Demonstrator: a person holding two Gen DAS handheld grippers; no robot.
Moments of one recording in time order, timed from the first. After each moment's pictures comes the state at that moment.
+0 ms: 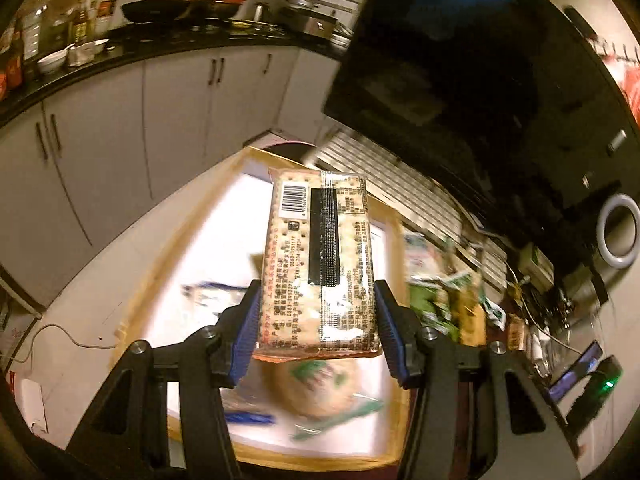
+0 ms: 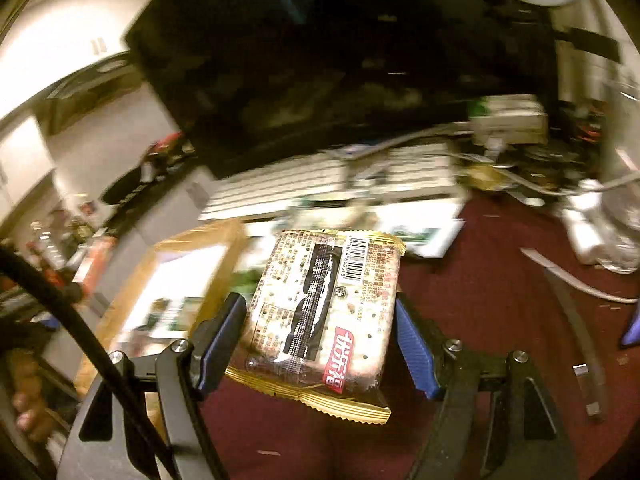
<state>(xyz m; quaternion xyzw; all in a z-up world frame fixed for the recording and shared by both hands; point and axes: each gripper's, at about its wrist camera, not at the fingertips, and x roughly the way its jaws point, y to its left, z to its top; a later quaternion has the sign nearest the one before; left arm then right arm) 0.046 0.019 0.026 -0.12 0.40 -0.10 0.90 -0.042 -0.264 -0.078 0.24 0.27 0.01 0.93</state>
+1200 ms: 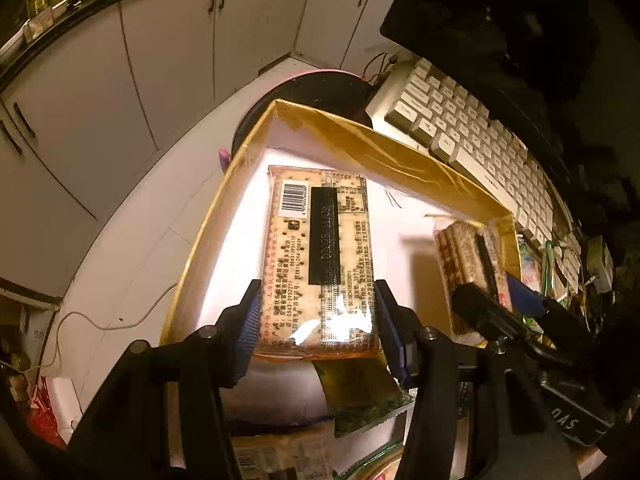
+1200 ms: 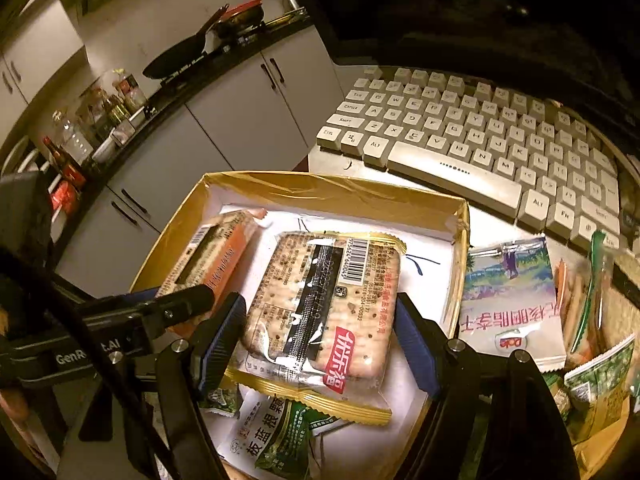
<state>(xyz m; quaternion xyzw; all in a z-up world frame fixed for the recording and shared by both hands) 0.194 0.029 -0.044 -0.08 0.54 -0.08 0.83 0.170 -0.118 -0.076 0.13 0.44 0.16 0.87</state>
